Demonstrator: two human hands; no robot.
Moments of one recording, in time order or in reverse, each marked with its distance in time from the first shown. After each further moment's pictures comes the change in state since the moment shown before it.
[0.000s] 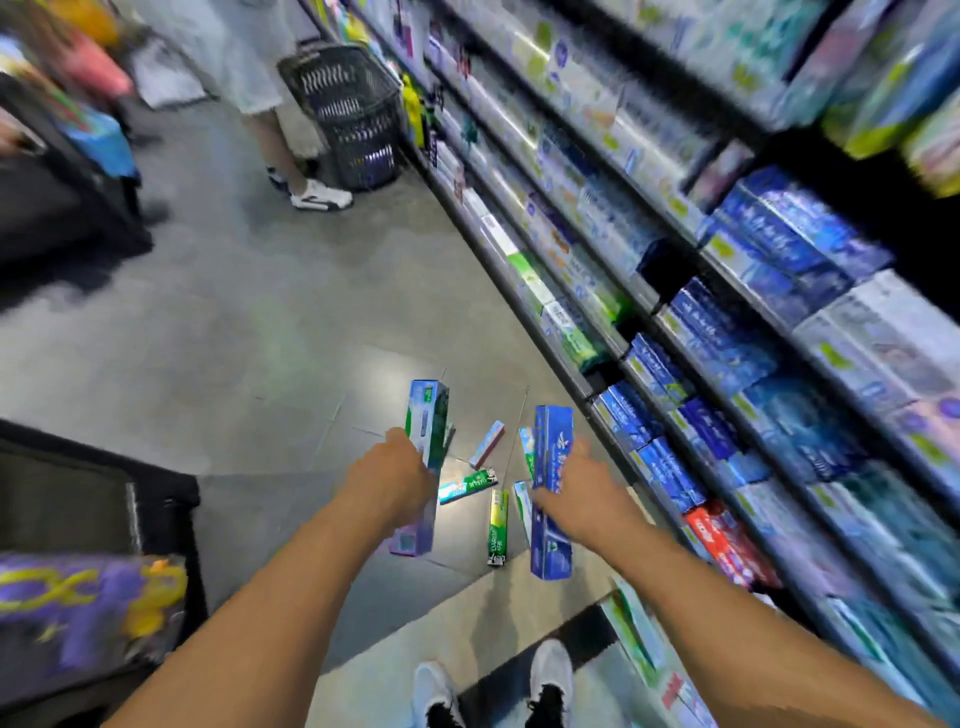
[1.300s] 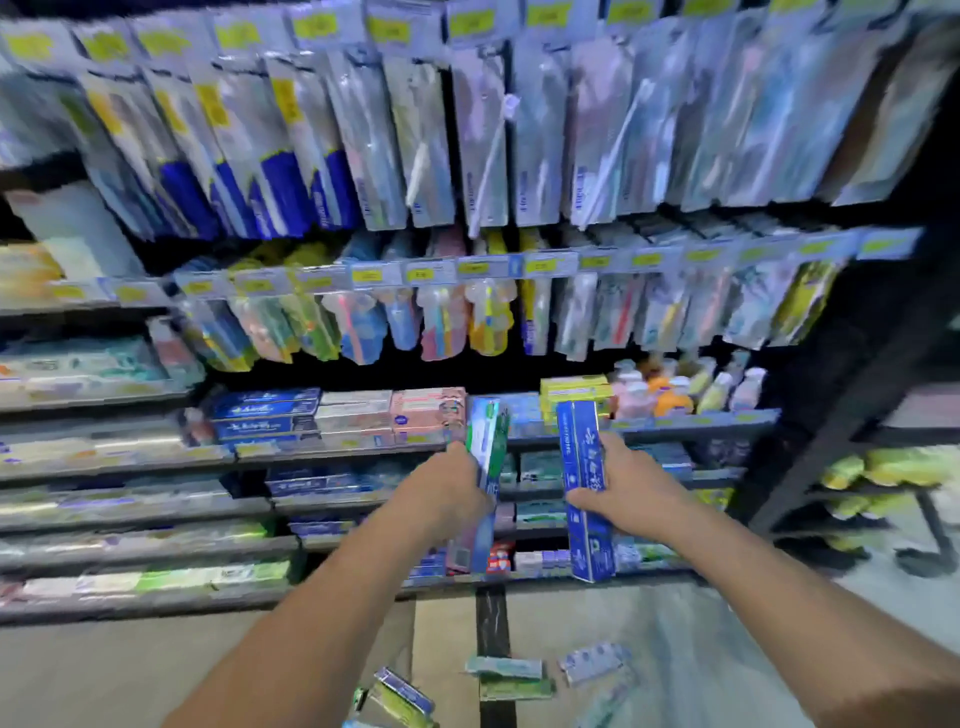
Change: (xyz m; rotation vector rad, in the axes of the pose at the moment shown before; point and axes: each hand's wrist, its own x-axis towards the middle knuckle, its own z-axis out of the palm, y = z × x) left_hand -0.297 0.345 0.071 0.536 -0.153 1.249; right_hand -0.394 0.241 -0.153 0.422 0.770 0.544
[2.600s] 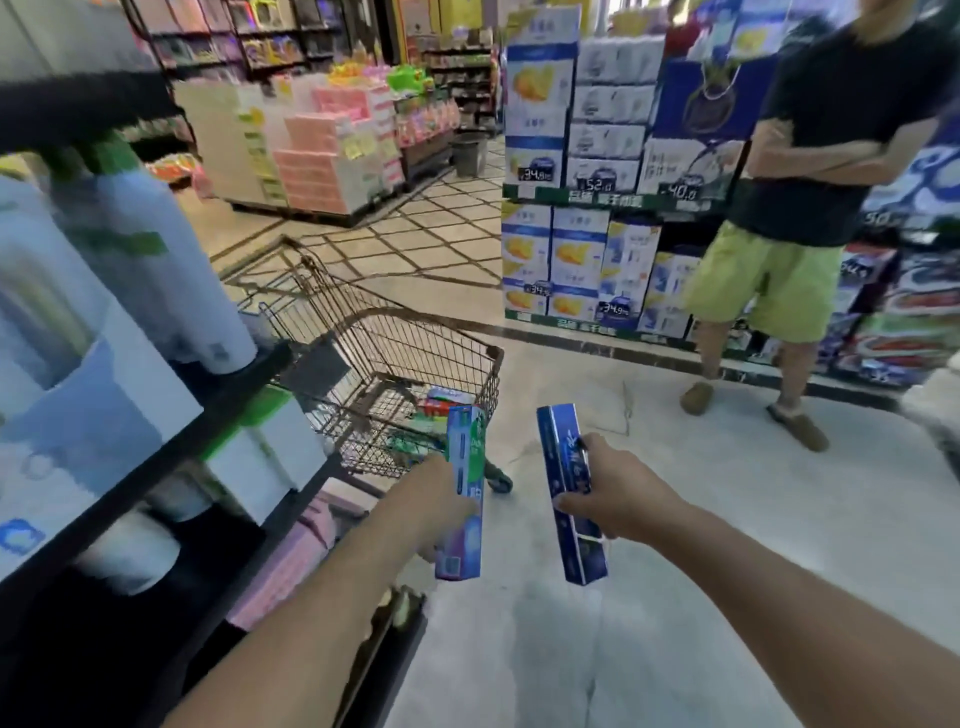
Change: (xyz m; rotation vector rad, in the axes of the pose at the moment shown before) left_hand 0.221 0.954 0.364 0.316 -0.494 0.850; right_hand -0.144 0.749 -0.474 0.241 0.543 0.992
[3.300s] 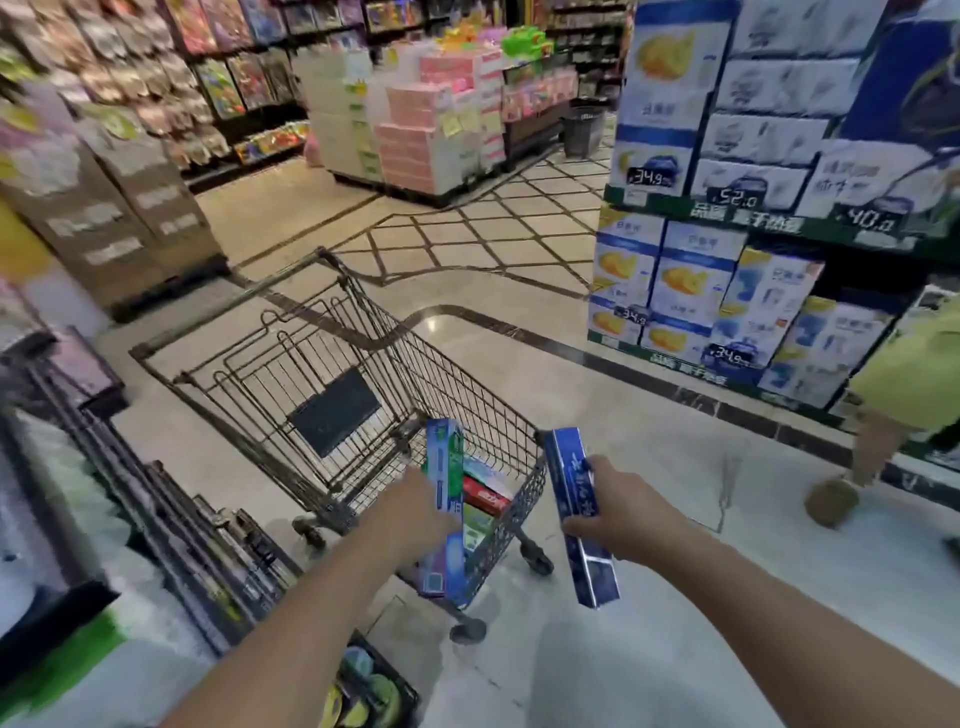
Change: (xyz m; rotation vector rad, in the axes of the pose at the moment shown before) left_hand 0.298 0.043 -0.088 -0.070 0.061 -0.314; right_hand 0.376 -0.006 -0.078 -0.111 -0.177 -0.196
